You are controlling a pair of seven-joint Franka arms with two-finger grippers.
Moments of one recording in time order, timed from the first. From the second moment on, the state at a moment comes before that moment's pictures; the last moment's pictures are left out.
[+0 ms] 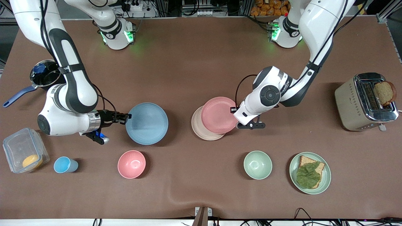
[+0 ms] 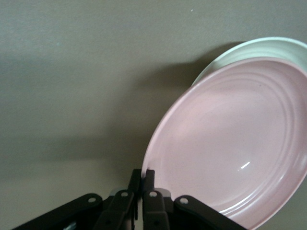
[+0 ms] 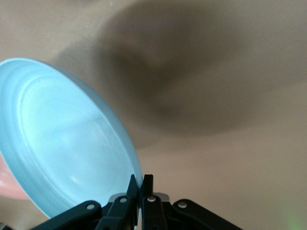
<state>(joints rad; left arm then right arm) -0.10 0.56 -0.48 -1.83 0.05 2.27 -0.57 0.07 0.48 0.04 -1.74 0.53 1.82 0.29</state>
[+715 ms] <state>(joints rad) -0.14 0.60 -0.48 -1.84 0.05 2.32 -0.59 0.11 0.45 0.04 -1.74 0.57 1.67 0.39</state>
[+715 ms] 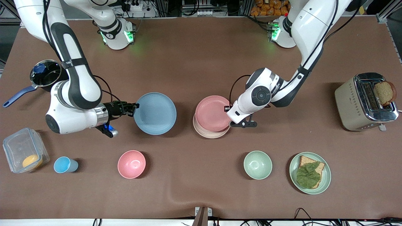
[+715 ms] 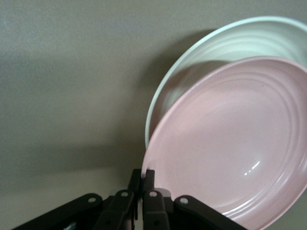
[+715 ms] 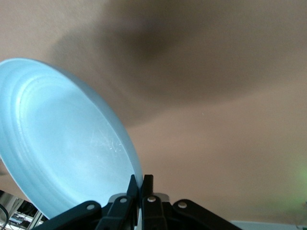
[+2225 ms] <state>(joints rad) -0.11 0.62 -0.46 -1.74 0.05 2.33 -0.59 0.26 0.46 0.04 -1.75 0.64 1.88 0.44</state>
